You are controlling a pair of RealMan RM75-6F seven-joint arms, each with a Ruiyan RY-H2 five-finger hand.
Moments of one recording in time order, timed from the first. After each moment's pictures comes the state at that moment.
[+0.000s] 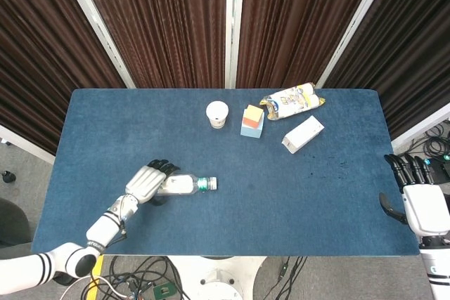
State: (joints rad) left arm -0.62 -1.52 -0.13 -1.50 1.22 0.81 0.32; right arm 0.13 -1.03 0.08 -1.66 -1.53 1.47 -0.01
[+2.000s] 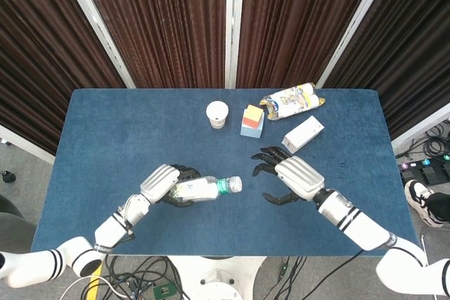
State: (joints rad) left arm -0.67 -1.58 -0.06 -1.40 1.57 1.07 -0.38; right arm 0.69 -1.06 0.18 -1.87 -1.51 0.81 0.24
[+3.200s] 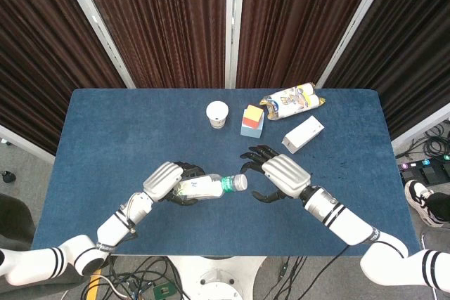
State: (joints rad) left arm -0.69 -1.56 -0.07 -1.45 1.55 1.08 -0.37; right arm 0.76 -1.13 0.16 -1.86 -1.42 0.81 0.15
